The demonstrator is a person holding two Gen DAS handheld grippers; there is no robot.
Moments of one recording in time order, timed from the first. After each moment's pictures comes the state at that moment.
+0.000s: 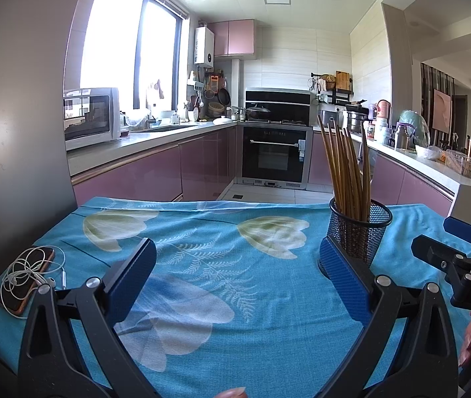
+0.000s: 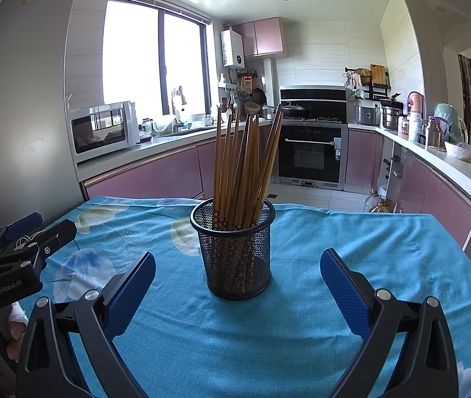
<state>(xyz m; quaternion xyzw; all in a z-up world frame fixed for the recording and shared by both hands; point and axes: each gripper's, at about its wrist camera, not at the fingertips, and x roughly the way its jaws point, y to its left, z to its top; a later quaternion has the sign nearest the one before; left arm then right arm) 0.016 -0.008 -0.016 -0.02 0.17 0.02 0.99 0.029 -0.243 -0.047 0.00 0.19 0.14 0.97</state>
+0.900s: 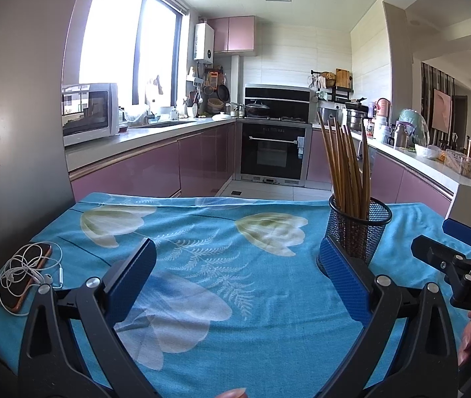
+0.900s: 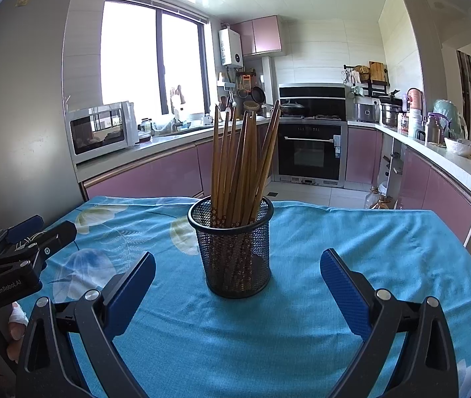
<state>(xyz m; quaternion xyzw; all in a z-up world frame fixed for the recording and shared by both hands) 0.019 -0.006 -0.018 -0.02 0.18 0.02 0.98 0.032 -0.244 -0.048 0.01 0.20 0.13 0.97</state>
